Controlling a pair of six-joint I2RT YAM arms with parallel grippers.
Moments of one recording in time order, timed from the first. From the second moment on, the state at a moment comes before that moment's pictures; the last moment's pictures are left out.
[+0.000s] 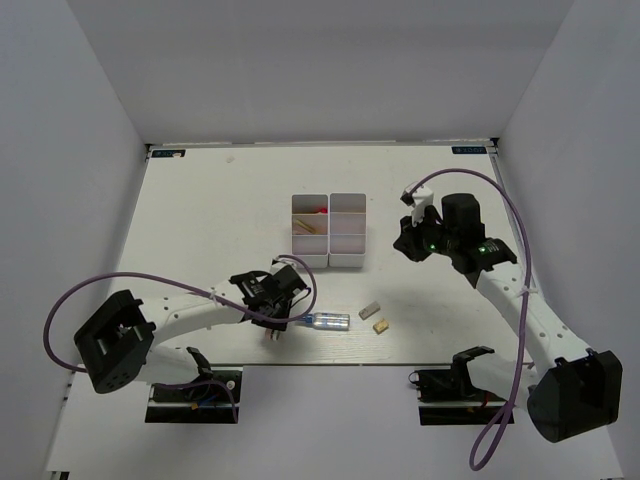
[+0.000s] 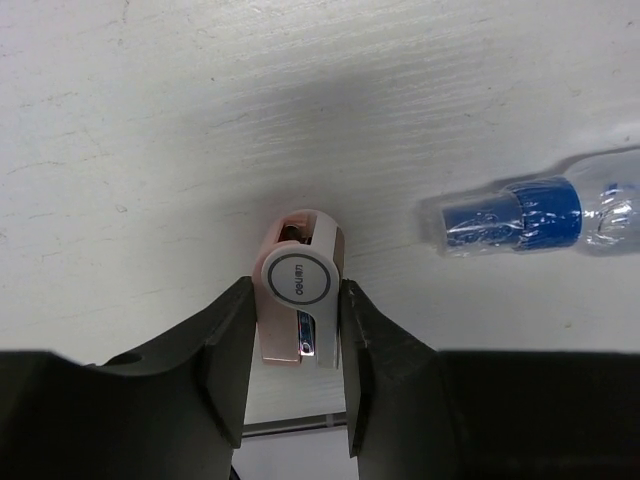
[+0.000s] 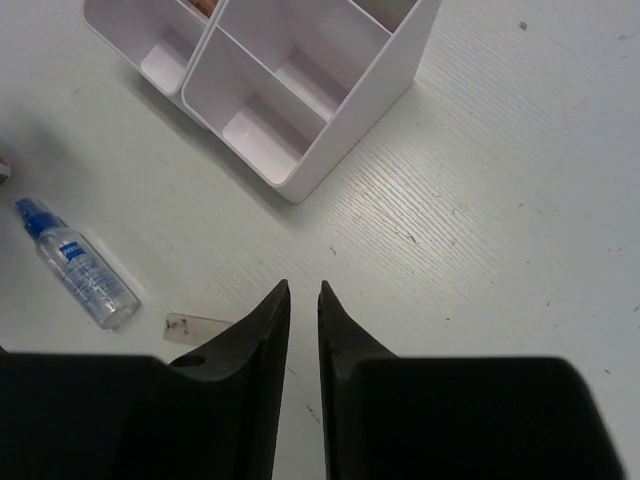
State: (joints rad) left arm -0.95 1.32 0.69 -0.64 -0.26 -0.66; right arm 0.33 1.08 0.85 -0.42 -0.41 -0.19
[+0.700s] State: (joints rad) left arm -0.75 1.66 1.57 -0.73 0.11 -0.25; right arm 0.32 1.04 0.81 -0.41 -0.43 -0.20
